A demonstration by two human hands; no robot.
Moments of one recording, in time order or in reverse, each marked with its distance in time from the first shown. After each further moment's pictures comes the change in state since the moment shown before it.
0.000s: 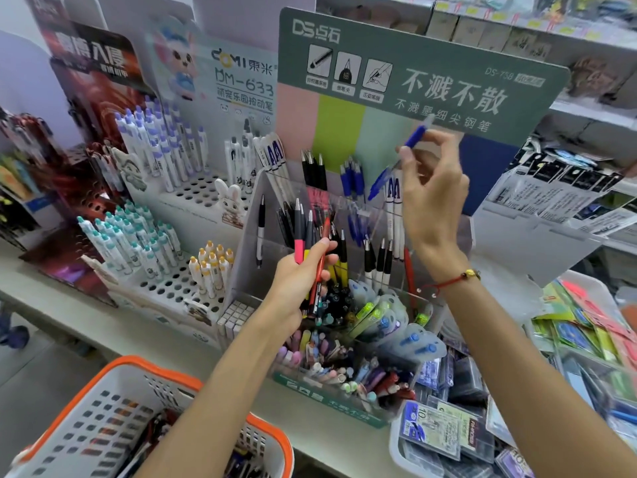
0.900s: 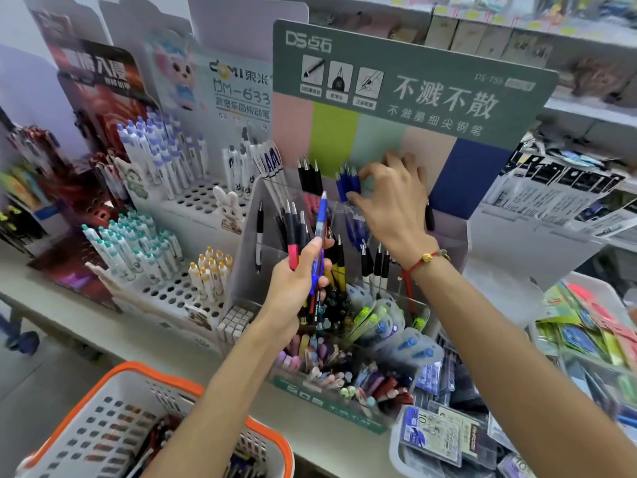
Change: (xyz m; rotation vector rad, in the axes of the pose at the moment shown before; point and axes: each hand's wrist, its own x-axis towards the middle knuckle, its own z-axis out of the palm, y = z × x) left_hand -0.004 -0.006 0.001 0.008 -0.049 0.162; right_hand 0.009 0.008 0.024 -0.709 -0.365 -0.192
